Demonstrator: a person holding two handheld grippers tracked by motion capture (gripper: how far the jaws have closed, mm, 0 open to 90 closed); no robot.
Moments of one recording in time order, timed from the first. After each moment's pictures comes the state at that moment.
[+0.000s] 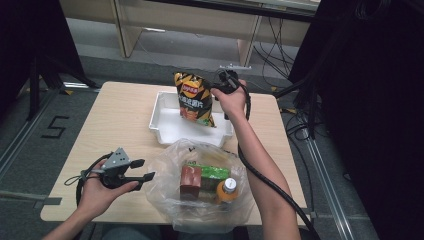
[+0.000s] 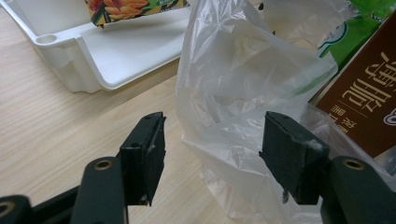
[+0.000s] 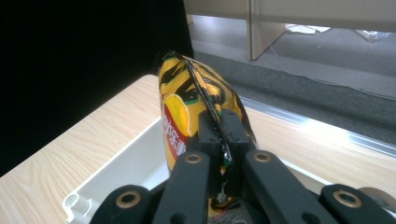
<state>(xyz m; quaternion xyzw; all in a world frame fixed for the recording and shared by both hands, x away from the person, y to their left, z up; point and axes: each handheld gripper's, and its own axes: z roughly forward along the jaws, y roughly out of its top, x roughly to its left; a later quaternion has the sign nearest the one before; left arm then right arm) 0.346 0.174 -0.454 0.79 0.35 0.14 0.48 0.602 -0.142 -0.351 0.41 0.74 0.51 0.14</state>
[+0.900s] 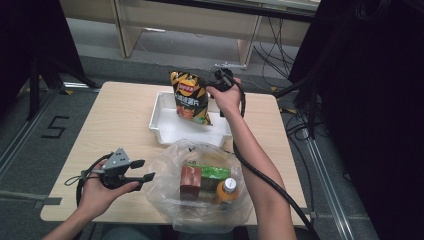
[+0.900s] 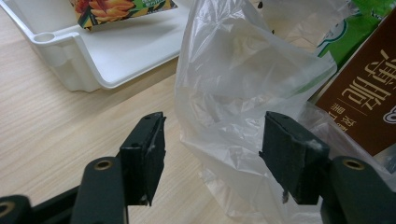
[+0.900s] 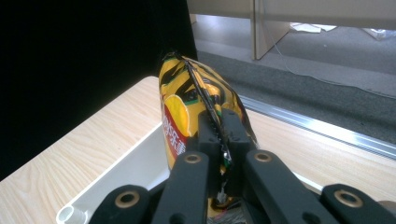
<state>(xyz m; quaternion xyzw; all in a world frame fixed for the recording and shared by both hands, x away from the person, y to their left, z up) 0.346 0.174 -0.455 0.79 0.35 0.14 0.48 0.616 -0.130 -0.357 0.41 0.75 0.51 0.13</state>
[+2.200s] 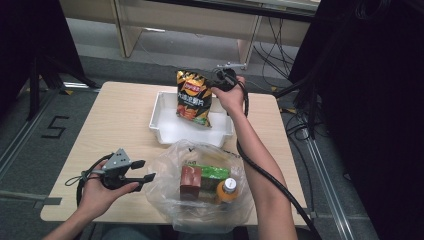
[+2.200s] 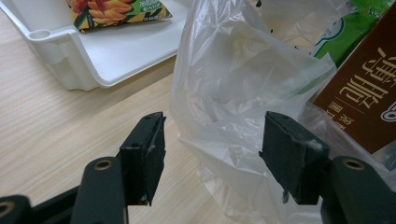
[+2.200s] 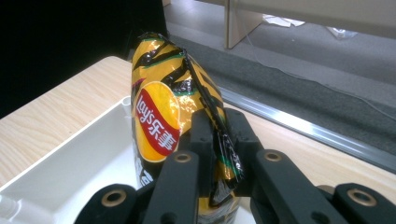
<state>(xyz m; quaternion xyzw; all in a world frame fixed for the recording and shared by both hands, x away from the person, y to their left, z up) 0.345 0.173 -0.455 0.79 0.35 0.14 0.48 0.631 -0.142 -0.364 0.41 0.77 0.46 0.18</state>
